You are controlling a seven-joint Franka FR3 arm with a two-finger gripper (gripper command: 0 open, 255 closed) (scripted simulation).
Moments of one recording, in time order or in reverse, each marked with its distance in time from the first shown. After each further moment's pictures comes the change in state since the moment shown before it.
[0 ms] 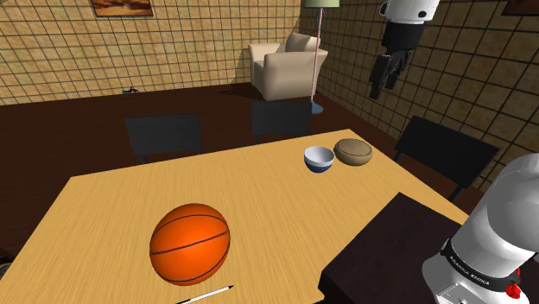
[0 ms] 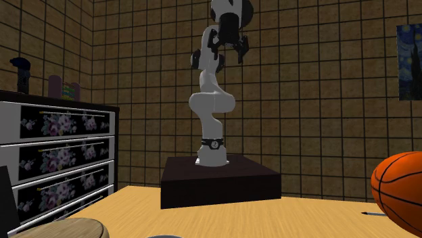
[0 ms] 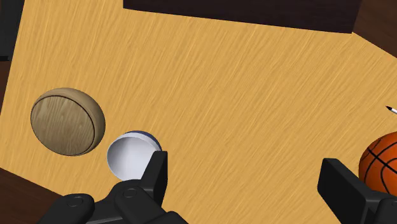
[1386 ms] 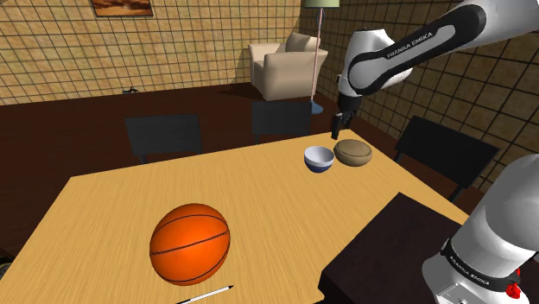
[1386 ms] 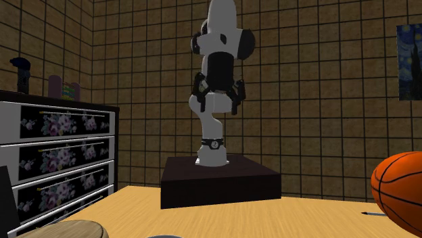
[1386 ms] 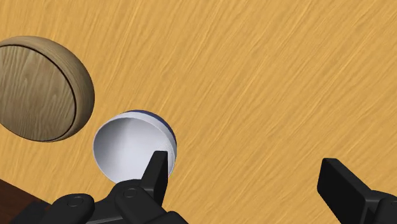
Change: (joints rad) arm -0.031 0.494 -0.114 -0.133 -0.057 0.656 -0.128
